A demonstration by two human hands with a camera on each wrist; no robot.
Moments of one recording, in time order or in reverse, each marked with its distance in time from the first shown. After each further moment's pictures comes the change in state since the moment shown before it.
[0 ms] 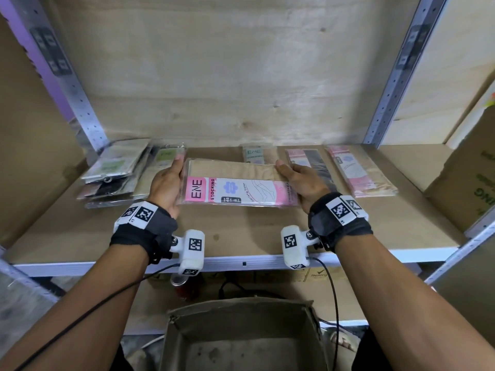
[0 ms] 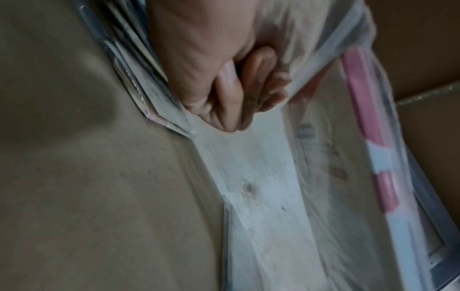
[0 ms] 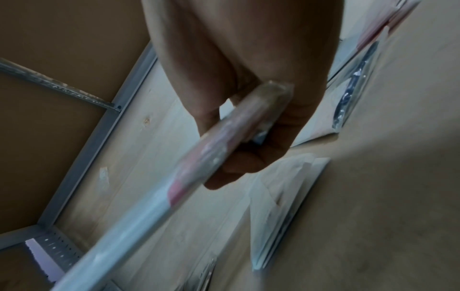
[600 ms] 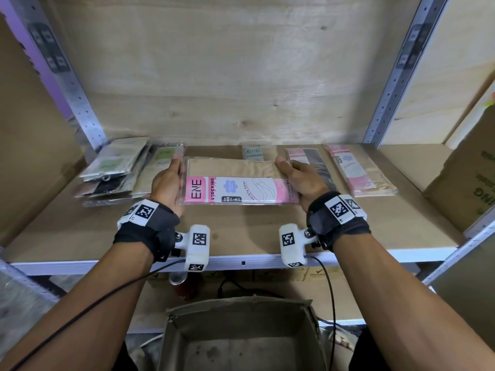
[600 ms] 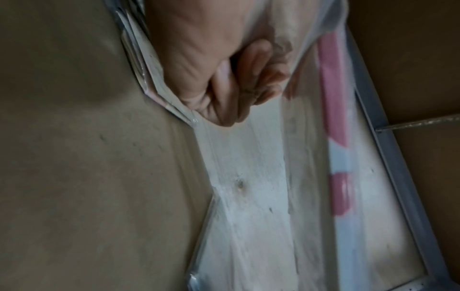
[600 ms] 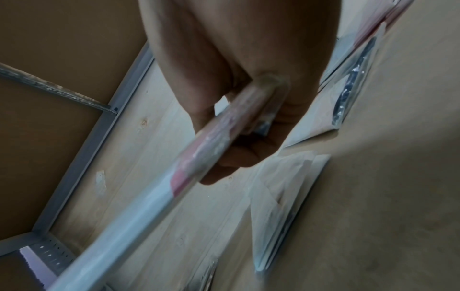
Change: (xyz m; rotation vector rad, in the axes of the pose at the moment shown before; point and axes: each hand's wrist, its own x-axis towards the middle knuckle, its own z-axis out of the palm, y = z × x) left_hand 0.002 -0.001 0.006 -0.082 0.077 -0.105; right_hand 0.004 0.000 0.002 0.052 0.011 -0.041
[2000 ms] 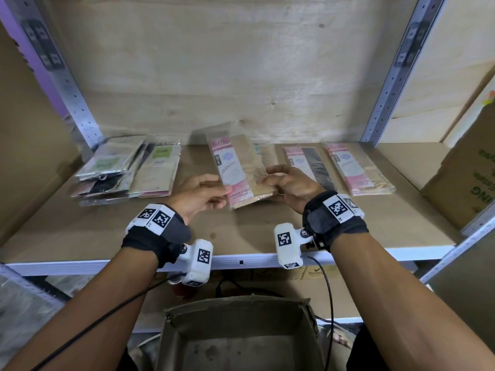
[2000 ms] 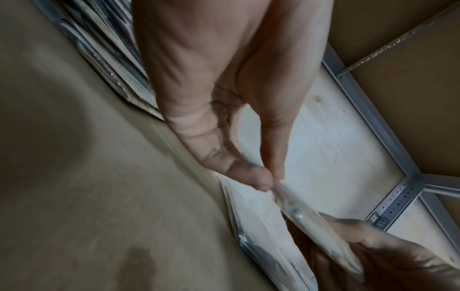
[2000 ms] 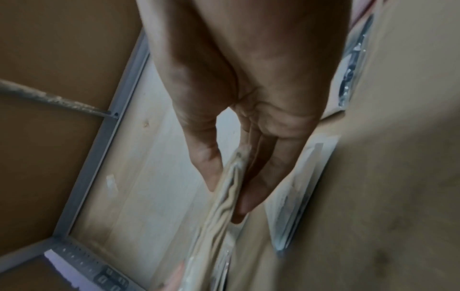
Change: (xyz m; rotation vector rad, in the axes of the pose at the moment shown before) left_hand -0.019 -0.017 0.020 0.359 -0.384 -0.034; right_hand -0.006 0.003 0.007 0.119 -0.211 0.097
